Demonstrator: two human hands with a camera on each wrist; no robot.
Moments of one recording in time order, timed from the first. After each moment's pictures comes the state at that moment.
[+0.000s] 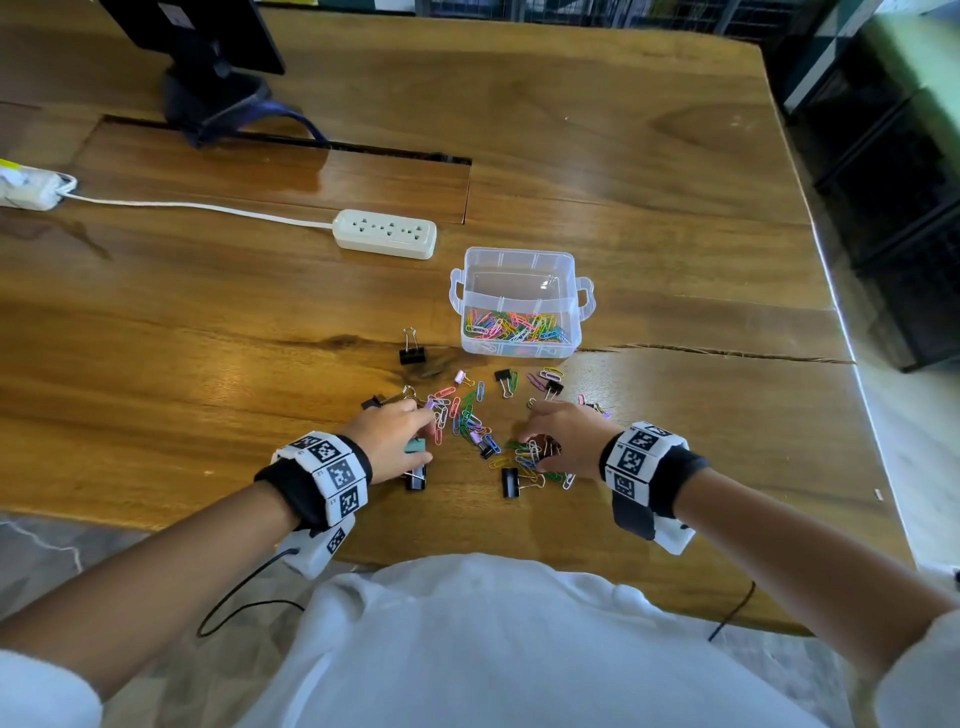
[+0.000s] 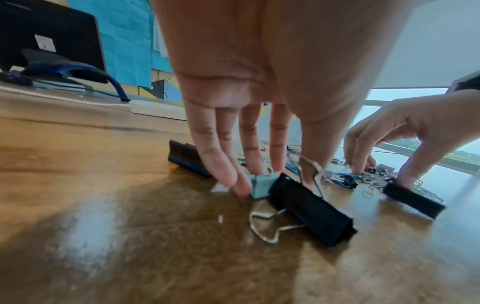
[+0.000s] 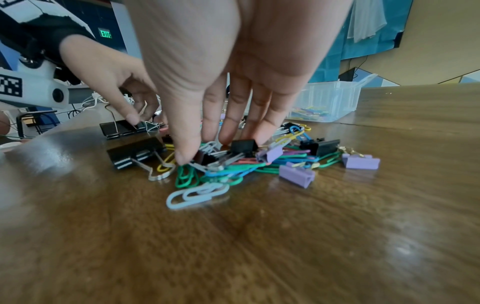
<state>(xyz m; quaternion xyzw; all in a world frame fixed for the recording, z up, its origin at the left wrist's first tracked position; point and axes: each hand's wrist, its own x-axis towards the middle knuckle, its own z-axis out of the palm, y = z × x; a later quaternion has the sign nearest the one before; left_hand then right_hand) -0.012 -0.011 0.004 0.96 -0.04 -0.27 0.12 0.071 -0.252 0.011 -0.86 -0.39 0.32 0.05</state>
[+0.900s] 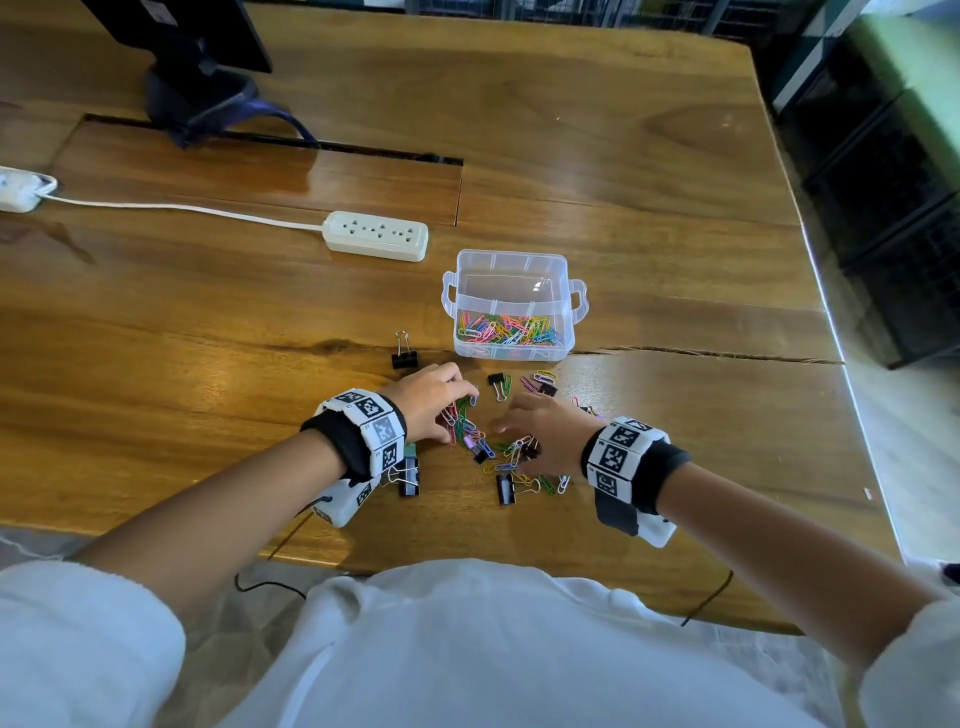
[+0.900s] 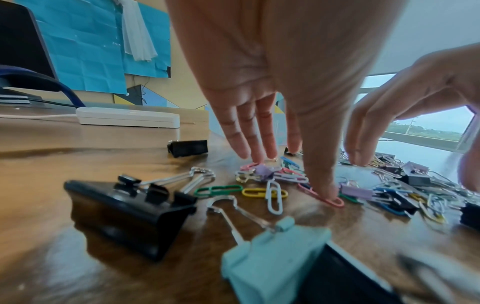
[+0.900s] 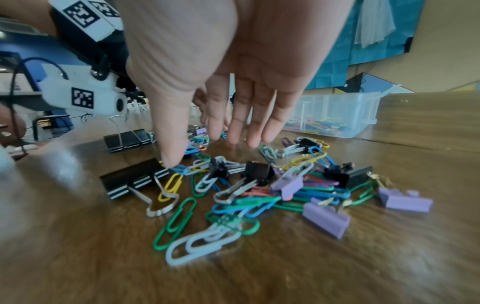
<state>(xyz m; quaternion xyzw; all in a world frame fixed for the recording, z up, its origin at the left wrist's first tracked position) 0.045 -0.030 0.003 0.95 -0.14 -0.25 0.15 0.076 -0.238 0.011 -0.85 -0.42 0.30 0.07</state>
